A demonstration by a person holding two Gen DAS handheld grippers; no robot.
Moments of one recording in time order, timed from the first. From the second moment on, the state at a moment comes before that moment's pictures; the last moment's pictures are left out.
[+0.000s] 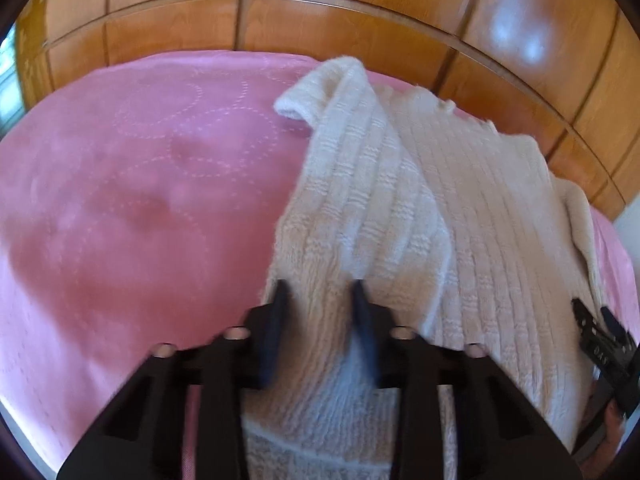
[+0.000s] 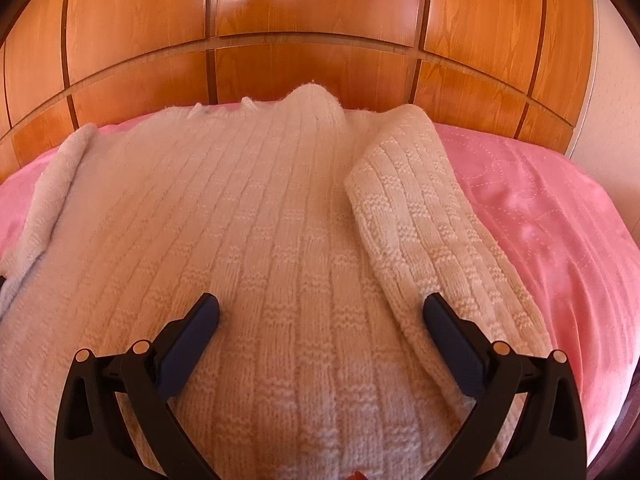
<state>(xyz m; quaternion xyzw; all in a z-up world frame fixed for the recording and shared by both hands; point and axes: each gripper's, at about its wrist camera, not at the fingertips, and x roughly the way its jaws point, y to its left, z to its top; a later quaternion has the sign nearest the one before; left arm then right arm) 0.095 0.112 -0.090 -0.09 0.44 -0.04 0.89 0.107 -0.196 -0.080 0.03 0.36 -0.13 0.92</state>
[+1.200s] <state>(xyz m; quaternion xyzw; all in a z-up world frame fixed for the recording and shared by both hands) 0.143 0.258 -0.025 0.00 0.29 0.25 0.92 0.106 -0.199 -0.082 0.05 0.37 -0.12 0.92</state>
